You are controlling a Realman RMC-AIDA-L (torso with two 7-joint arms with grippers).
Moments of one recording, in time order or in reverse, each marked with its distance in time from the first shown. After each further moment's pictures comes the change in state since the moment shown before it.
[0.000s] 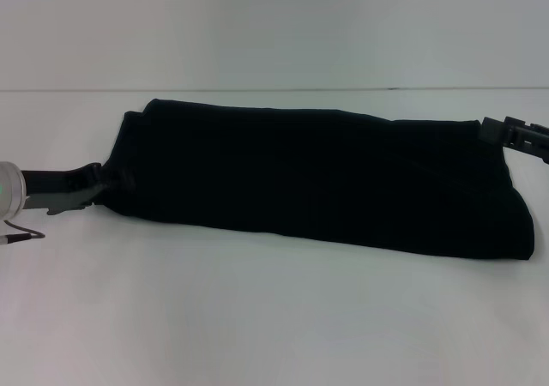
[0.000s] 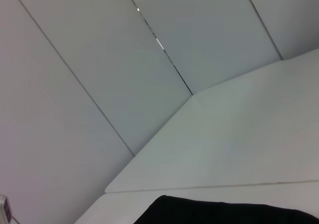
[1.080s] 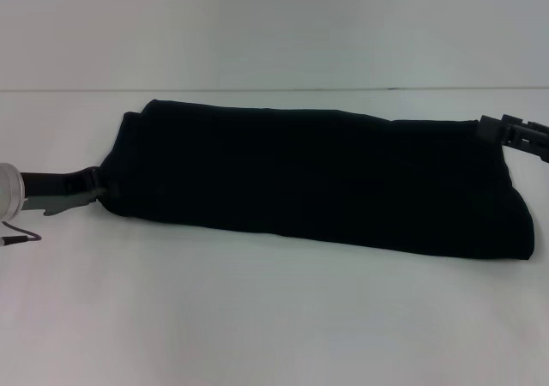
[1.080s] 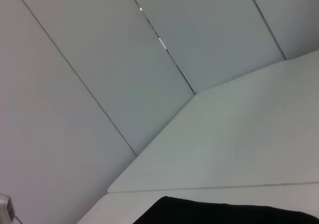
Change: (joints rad) left arm 0.000 0.000 0.009 0.004 0.017 -0.005 0.027; right arm 0.006 0.001 -0.001 0.000 0.000 -0.002 0.002
